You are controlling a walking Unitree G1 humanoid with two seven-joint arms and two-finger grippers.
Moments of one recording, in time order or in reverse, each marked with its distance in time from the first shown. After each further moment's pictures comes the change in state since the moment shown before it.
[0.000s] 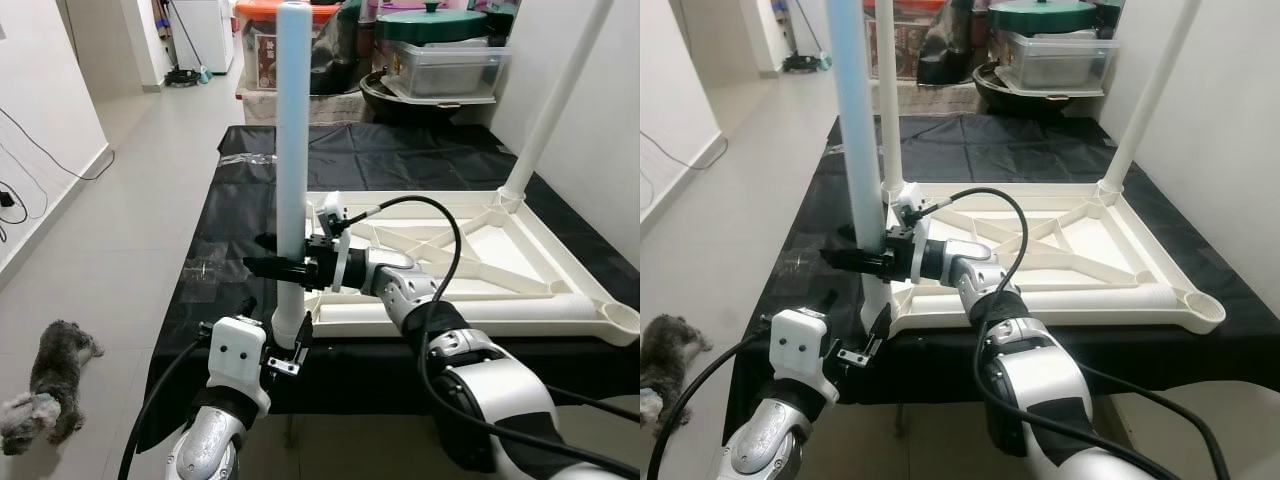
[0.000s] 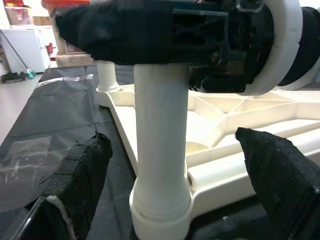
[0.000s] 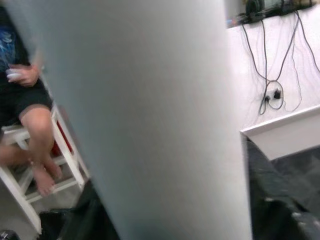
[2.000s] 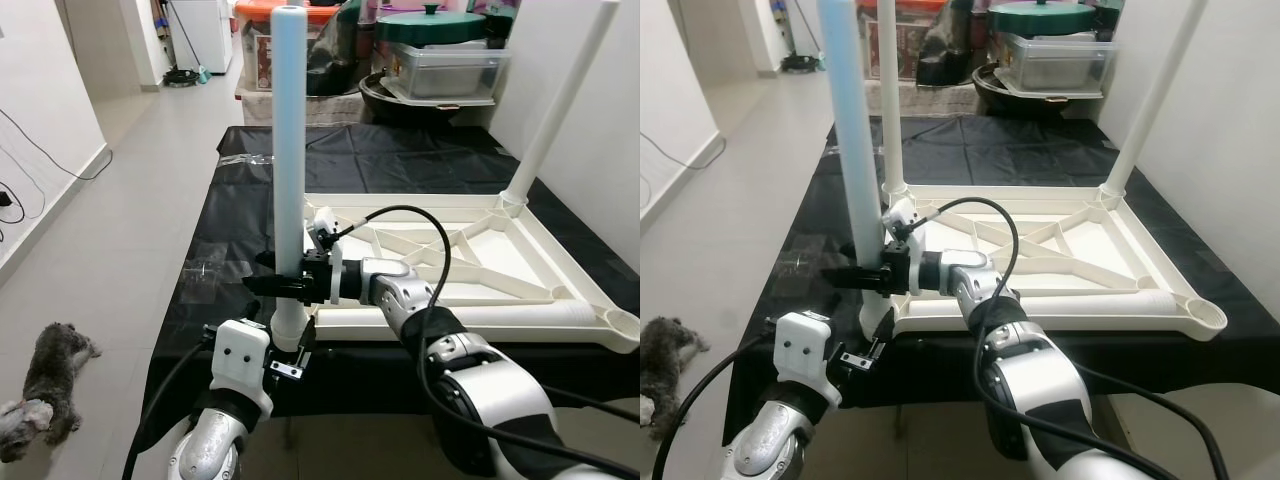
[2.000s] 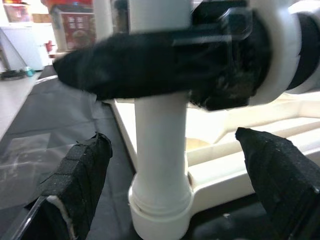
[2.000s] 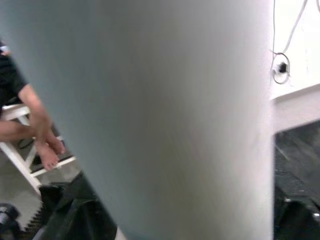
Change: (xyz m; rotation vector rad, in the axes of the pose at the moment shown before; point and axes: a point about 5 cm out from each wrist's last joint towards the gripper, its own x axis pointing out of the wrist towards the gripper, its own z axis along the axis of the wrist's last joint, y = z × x) left arm 0.000 -0.001 -0.004 0.002 0.011 -0.006; right arm 0.000 0.001 -0.009 0.031 0.092 0.021
